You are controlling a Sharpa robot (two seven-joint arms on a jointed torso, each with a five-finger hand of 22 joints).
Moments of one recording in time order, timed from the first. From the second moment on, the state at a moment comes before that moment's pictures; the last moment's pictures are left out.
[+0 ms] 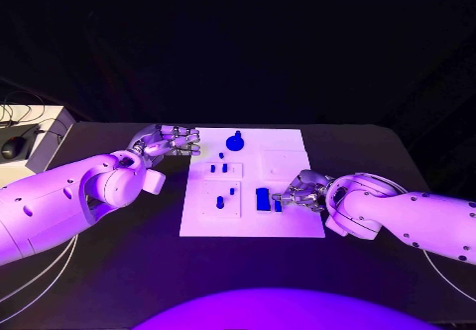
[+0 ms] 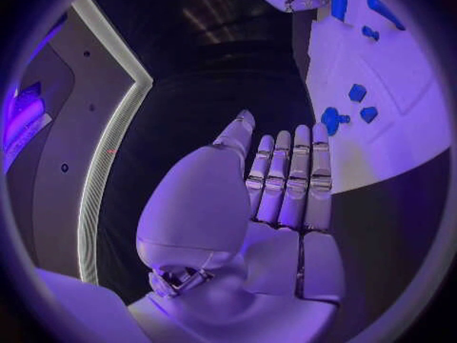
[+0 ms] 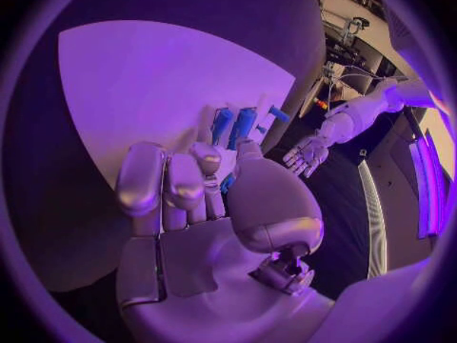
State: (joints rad) left arm 0.98 -0.89 0.16 1.42 -0.25 -0.17 0.23; left_hand 1.46 -0.06 0.06 0.06 0.16 1.03 0.16 0.06 0.06 1.12 0.14 0.07 0.06 1.06 0.12 0.23 0.07 0.10 1.05 0.14 0.11 0.12; right arm 1.07 -0.89 -0.11 1.65 -1.11 -0.26 -0.44; right_hand 1.01 0.08 -0.24 0.17 0.55 1.11 0.03 0.15 0.84 1.30 -0.05 0.92 1.25 1.44 -0.11 1.20 0.93 0.07 1.46 -0.12 1.04 1.31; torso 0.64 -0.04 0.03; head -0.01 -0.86
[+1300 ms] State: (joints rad) left arm 0.98 -0.89 0.16 1.42 -0.25 -0.17 0.23; left_hand 1.46 -0.06 0.06 0.07 0.16 1.03 0.16 0.06 0.06 1.12 0.14 0.07 0.06 1.06 0.12 0.23 0.07 0.10 1.05 0.14 0.11 0.12; right arm 1.05 -0.94 -0.11 1.69 -1.11 -0.24 -0.37; right_hand 1.17 0.04 -0.06 -0.05 0.19 1.12 0.02 0.18 0.85 1.31 -0.05 0.94 1.26 1.44 -0.11 1.20 0.93 0.07 1.46 -0.12 1.06 1.31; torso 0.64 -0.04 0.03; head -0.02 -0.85
